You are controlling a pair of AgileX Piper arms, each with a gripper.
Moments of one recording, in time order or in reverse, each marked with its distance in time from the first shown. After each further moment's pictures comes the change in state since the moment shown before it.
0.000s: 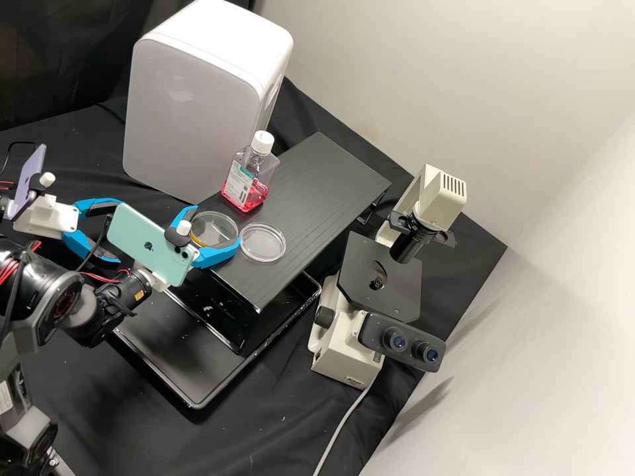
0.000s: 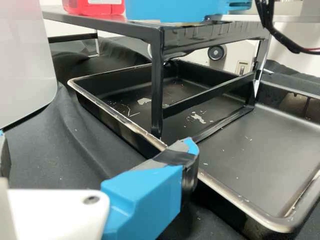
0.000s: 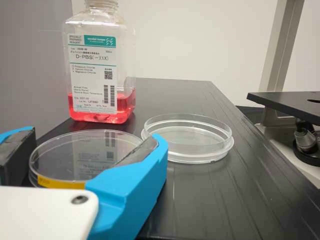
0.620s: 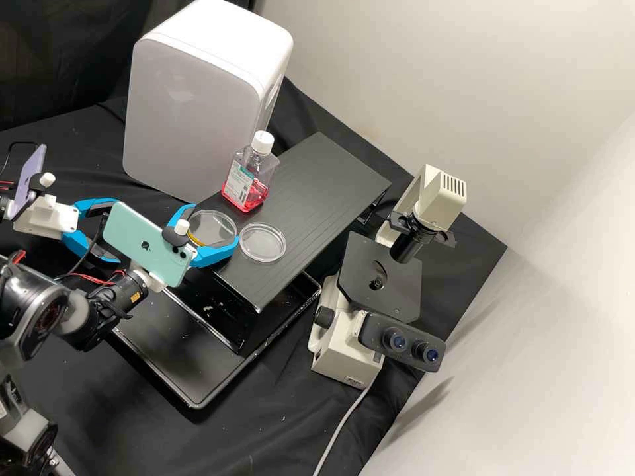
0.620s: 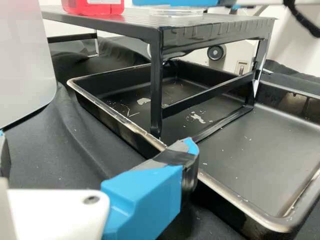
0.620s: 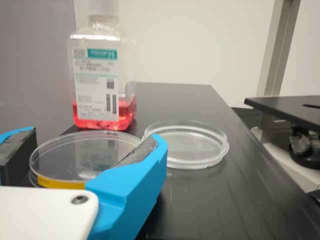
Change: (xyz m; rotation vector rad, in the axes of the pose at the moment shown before) left arm 0.000 0.000 0.000 0.000 -0.001 0.000; right arm -0.012 0.011 -0.008 0.012 0.034 0.040
